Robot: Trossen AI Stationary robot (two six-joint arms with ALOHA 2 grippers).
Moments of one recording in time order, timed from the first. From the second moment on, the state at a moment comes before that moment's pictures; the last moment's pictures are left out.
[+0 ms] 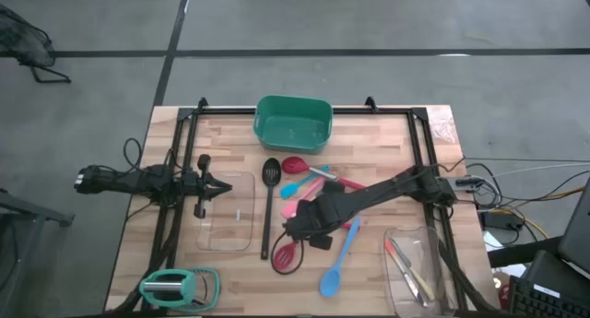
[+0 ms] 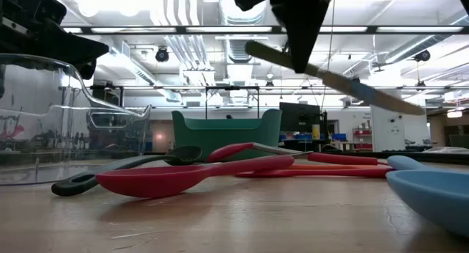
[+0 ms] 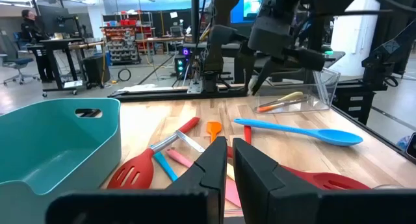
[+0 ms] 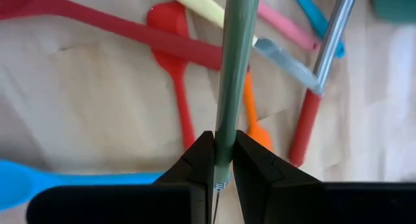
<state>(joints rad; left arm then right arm) -0.13 0.04 0.04 -0.06 -0.13 0.04 0.31 2.18 2.09 -1.57 0.25 0.66</state>
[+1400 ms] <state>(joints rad) -0.13 0.04 0.04 -0.06 -0.13 0.04 0.52 2.01 2.09 -1.57 0.14 1.17</state>
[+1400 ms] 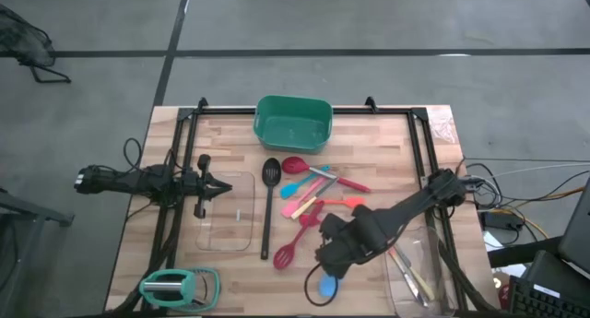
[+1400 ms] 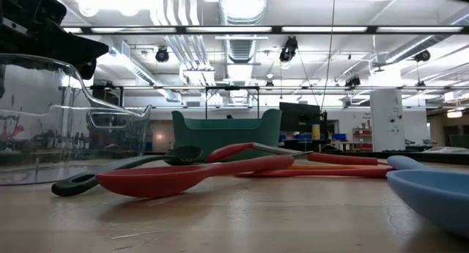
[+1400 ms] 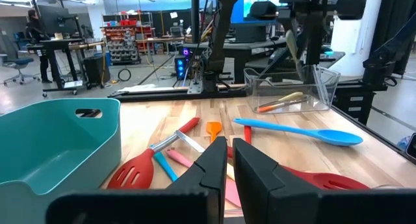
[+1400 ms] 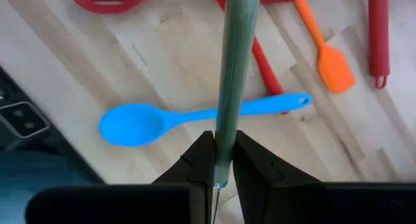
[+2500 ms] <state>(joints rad) -0.13 0.04 0.04 -0.06 -0.13 0.04 0.88 1.75 1.86 -1.57 0.10 1.90</state>
